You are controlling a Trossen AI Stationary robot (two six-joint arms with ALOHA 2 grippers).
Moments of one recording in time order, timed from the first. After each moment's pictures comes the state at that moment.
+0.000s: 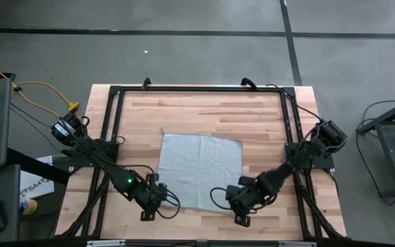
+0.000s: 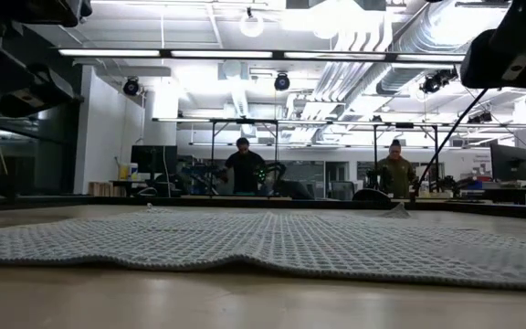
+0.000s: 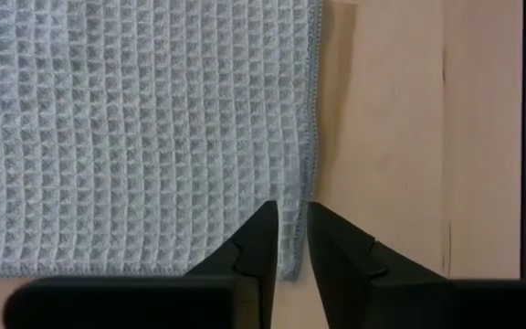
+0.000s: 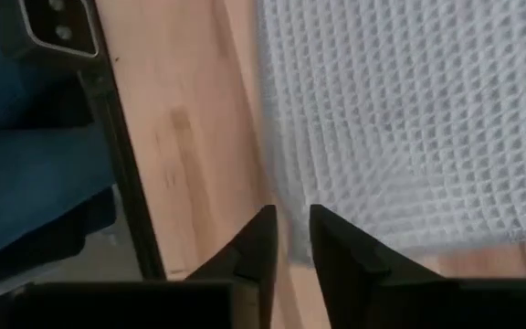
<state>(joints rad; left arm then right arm) -0.69 1.58 0.97 -0.50 -0.13 -0.71 0.62 1.73 1.21 -0.64 -0.03 0.92</state>
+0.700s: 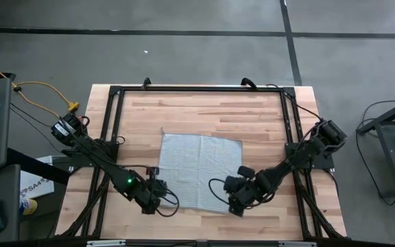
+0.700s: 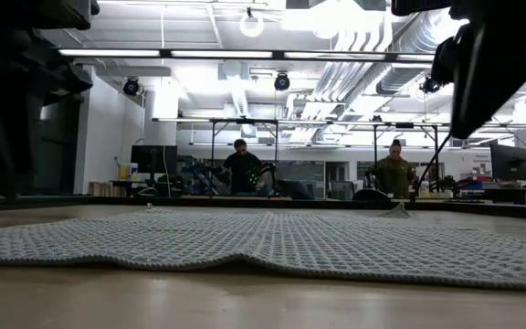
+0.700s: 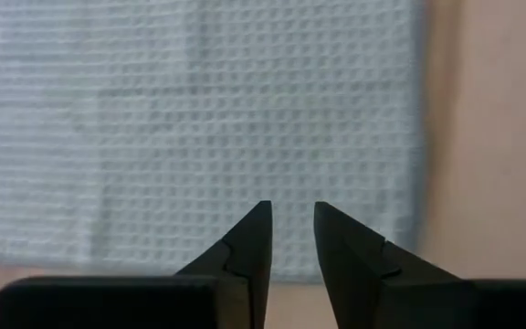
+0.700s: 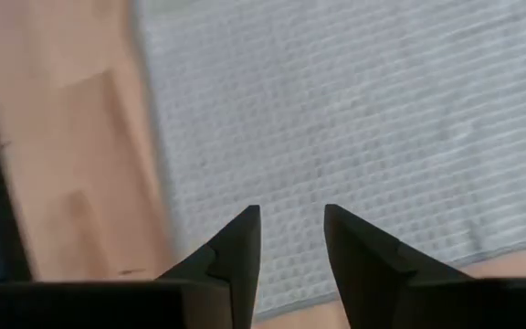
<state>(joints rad) -0.69 1.58 0.97 -0.60 -0.34 -0.61 0.59 1.73 1.21 -0.72 0.25 0.93</state>
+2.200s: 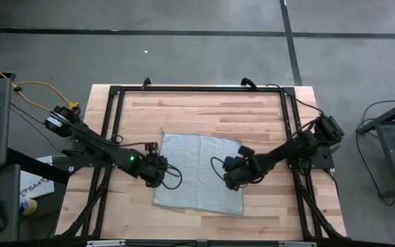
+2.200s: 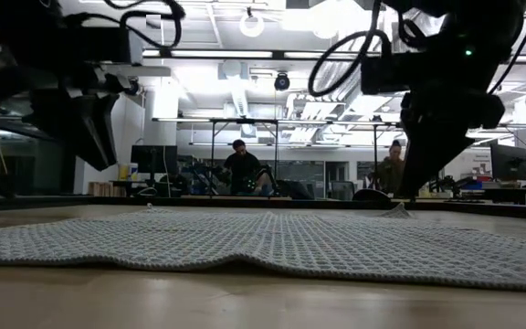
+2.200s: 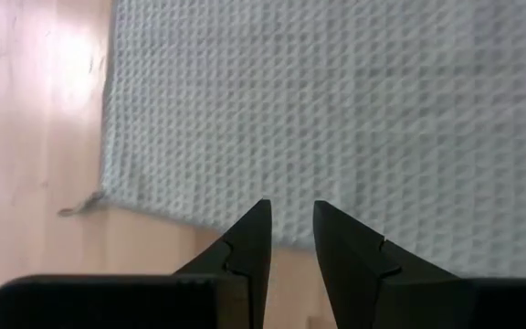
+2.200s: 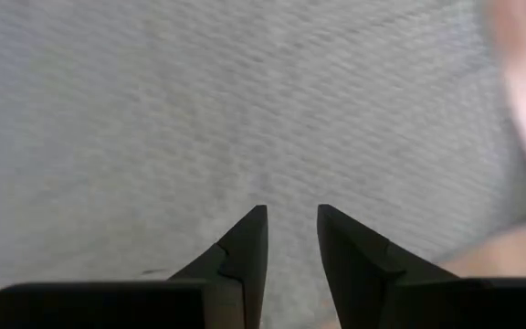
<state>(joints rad) -0.46 1.43 0.85 -0.70 -0.50 -0.40 0.40 1.71 1.01 -0.69 0.41 0.76</state>
